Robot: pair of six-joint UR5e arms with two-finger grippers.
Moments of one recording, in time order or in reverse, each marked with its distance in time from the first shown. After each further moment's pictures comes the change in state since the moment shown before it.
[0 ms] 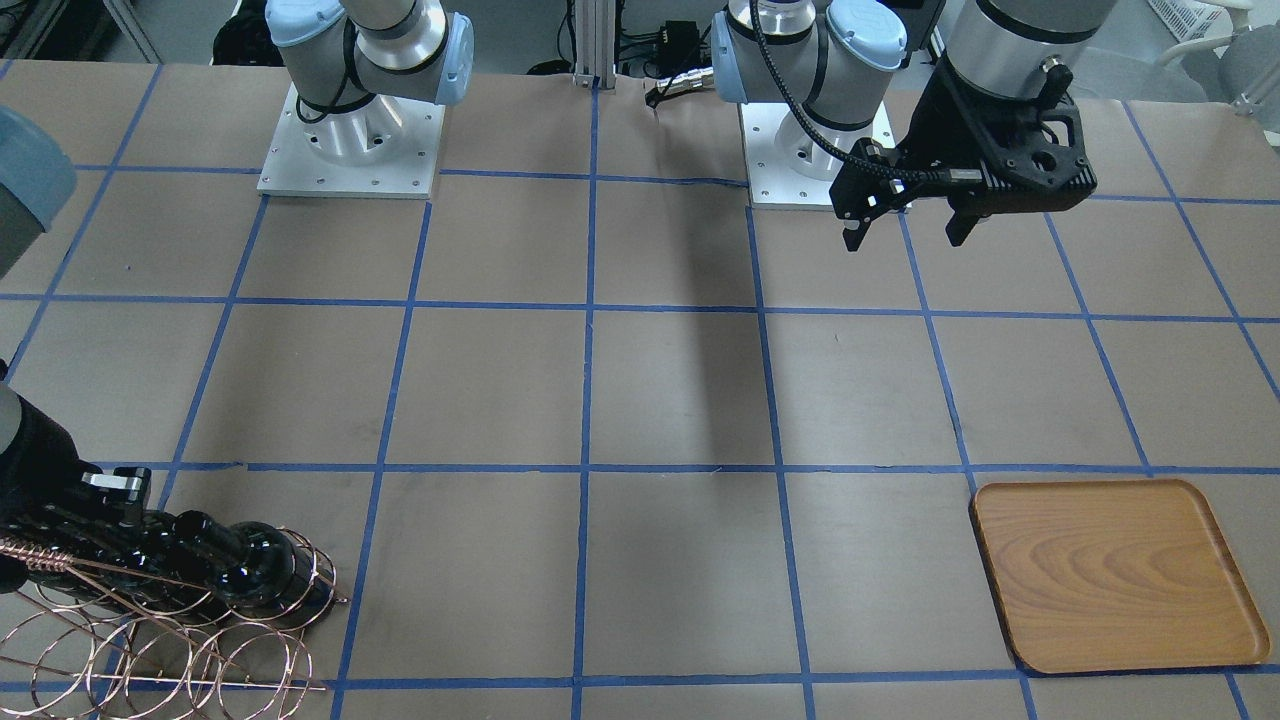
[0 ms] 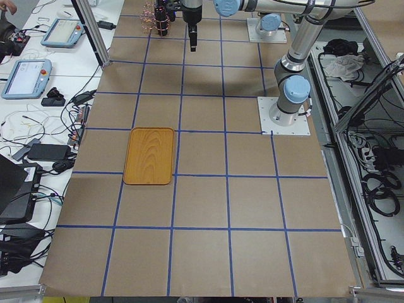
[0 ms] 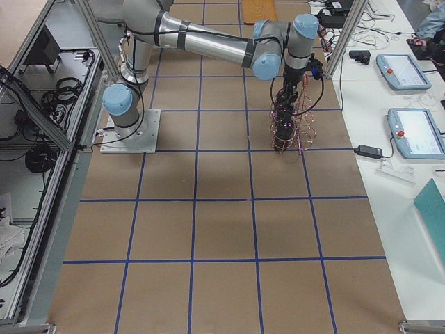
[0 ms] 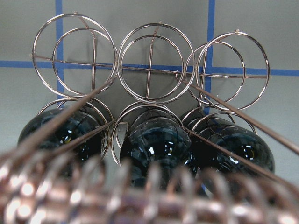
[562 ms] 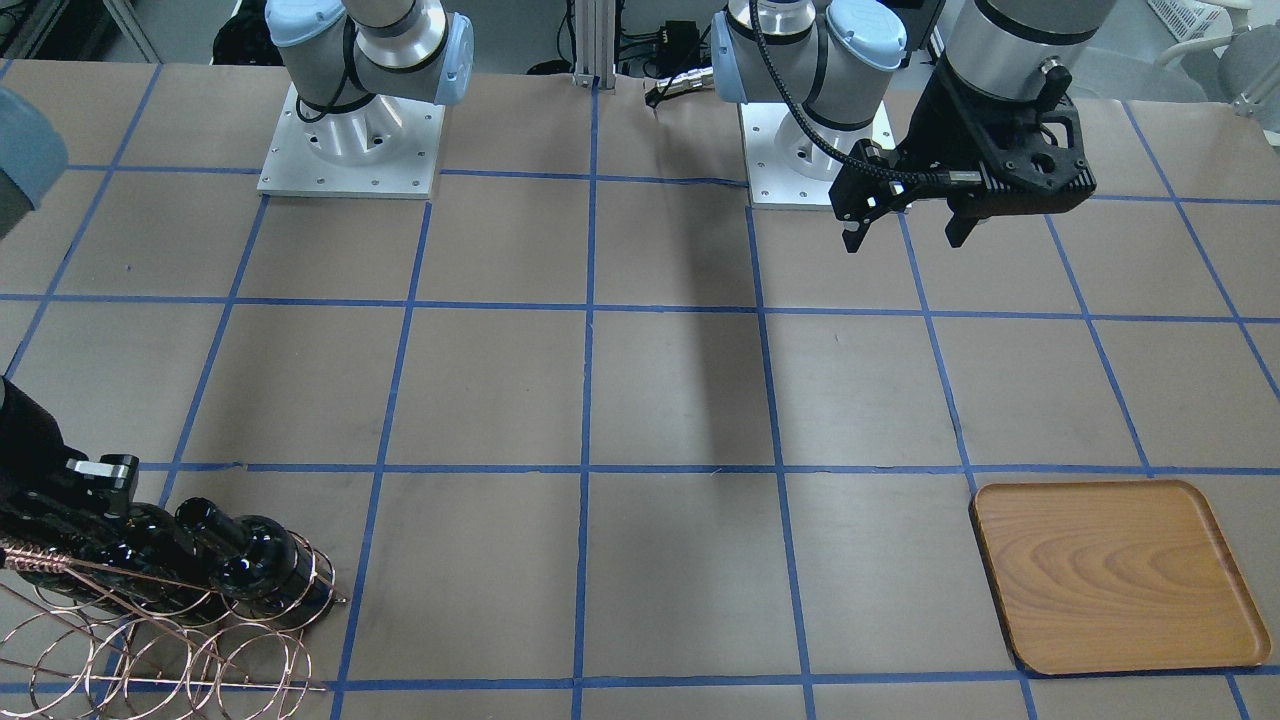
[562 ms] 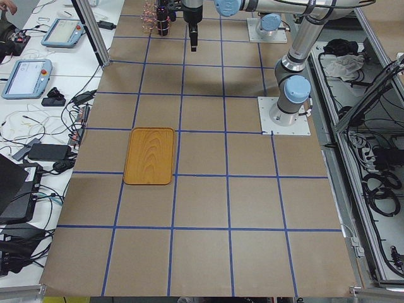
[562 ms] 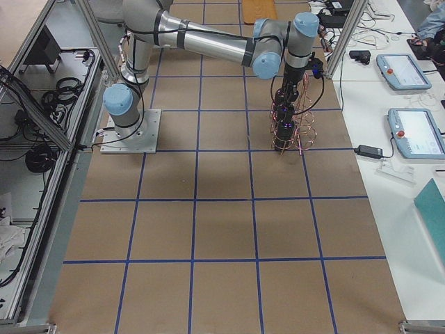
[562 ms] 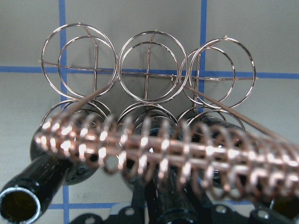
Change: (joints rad) left arm 0.000 -0.001 0.000 0.001 0.000 0.000; right arm -0.001 -0.051 -0.004 0.008 0.001 0.006
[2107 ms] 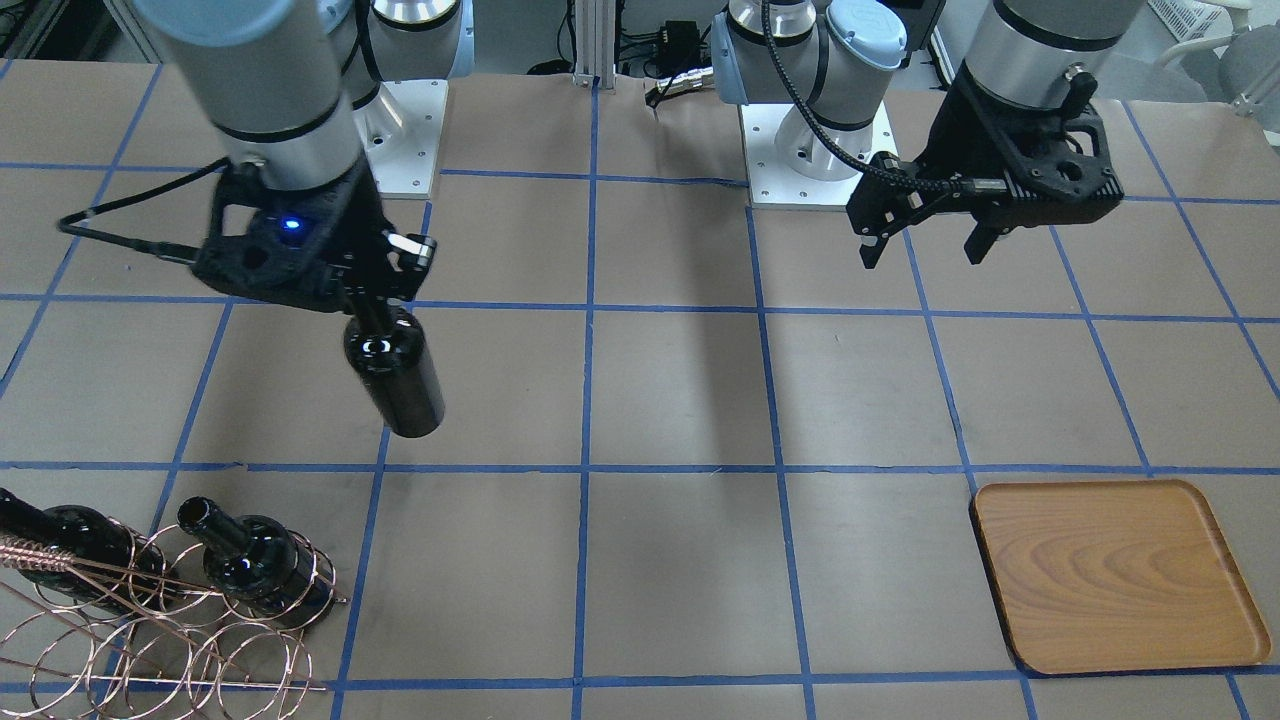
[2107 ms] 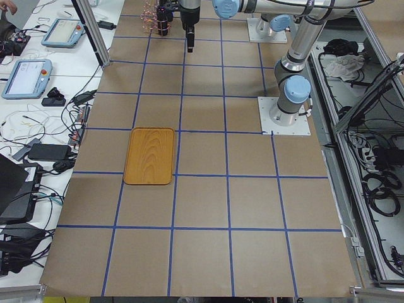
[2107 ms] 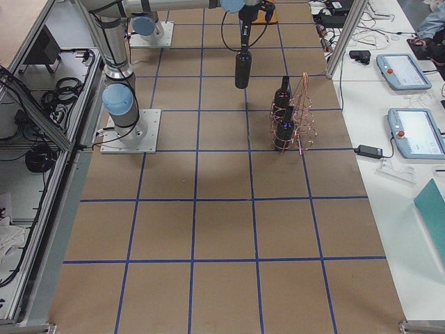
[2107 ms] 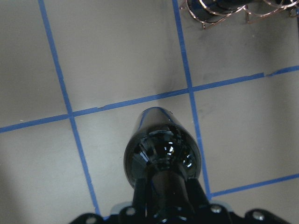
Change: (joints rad) left arm 0.071 -0.013 0.012 0.069 -0.001 0.126; right arm 0.425 -0.230 0.170 0.191 0.014 0.670
